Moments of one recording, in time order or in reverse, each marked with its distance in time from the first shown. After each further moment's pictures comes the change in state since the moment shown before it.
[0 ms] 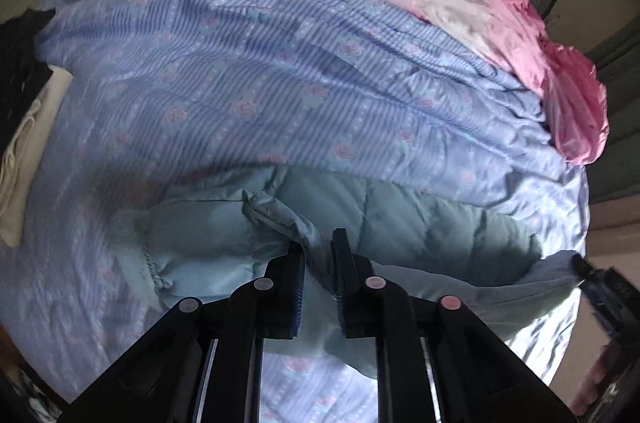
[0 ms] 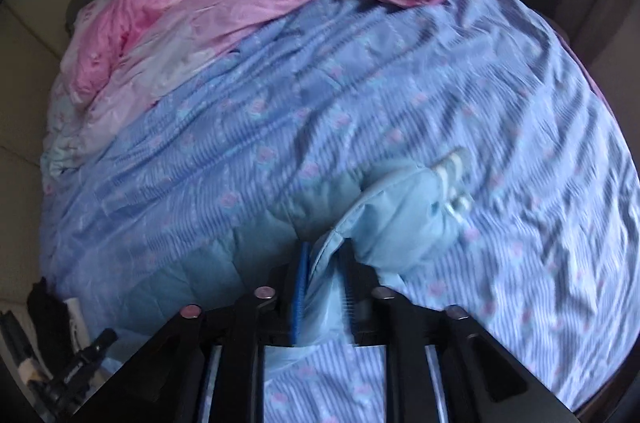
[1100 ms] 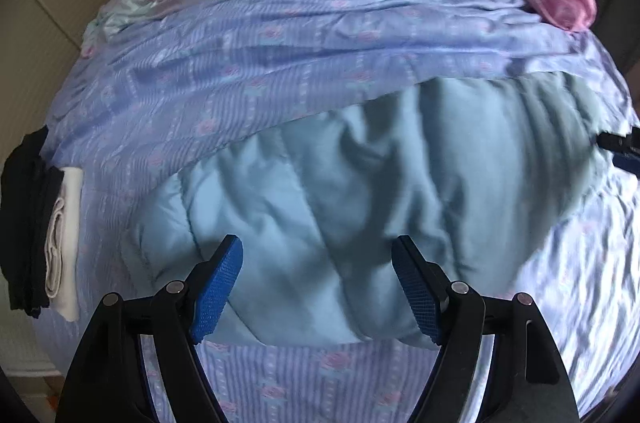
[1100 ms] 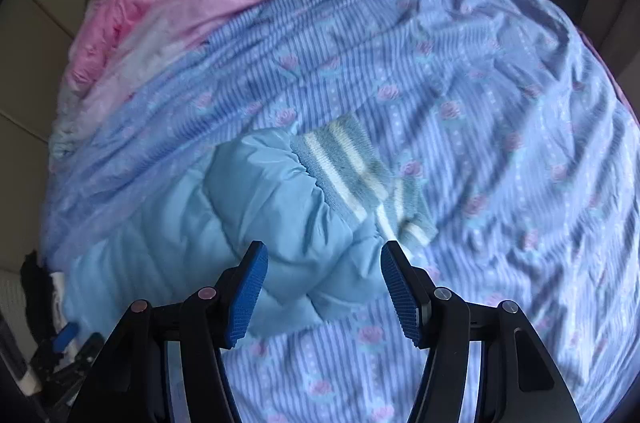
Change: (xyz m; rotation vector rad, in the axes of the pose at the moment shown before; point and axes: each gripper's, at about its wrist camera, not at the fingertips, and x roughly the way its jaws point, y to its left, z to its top) left arm 0.025 -0.067 -0.056 0.399 -0.081 0.240; right arm 0.067 -0.079 0.005 -0.014 0.032 0.088
